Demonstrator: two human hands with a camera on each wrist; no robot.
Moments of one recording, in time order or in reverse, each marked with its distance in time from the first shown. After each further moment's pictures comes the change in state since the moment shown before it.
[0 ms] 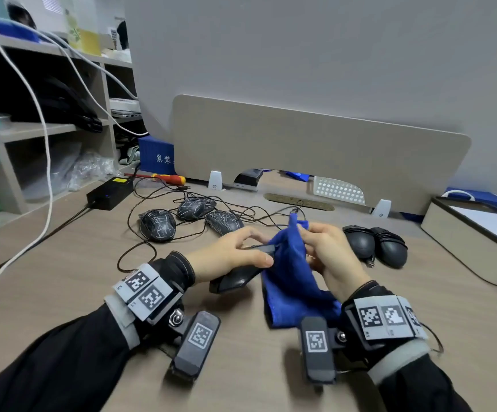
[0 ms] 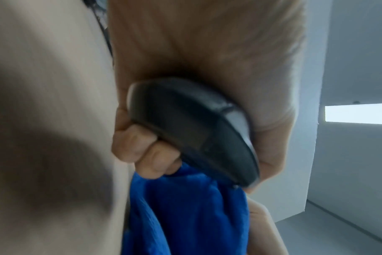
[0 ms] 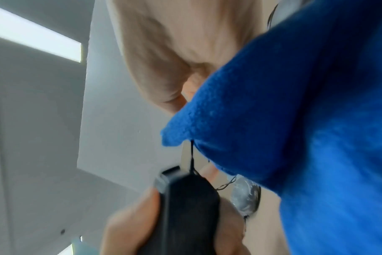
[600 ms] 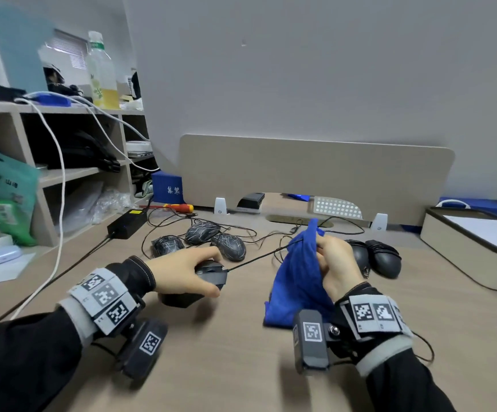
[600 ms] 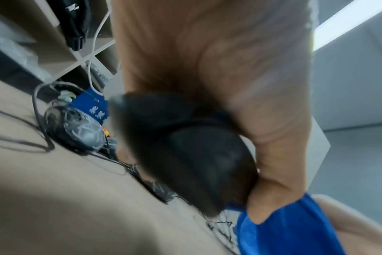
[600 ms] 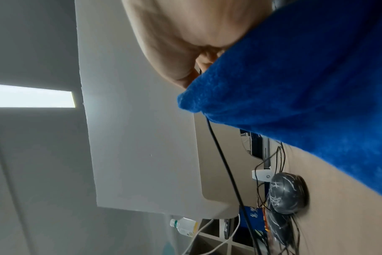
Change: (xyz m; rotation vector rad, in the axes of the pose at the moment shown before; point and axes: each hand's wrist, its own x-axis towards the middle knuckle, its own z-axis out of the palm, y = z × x) left_hand -0.056 0.027 -0.051 0.759 0.009 -0.079; right_hand 0.000 -0.015 -0.019 0.370 0.275 0.152
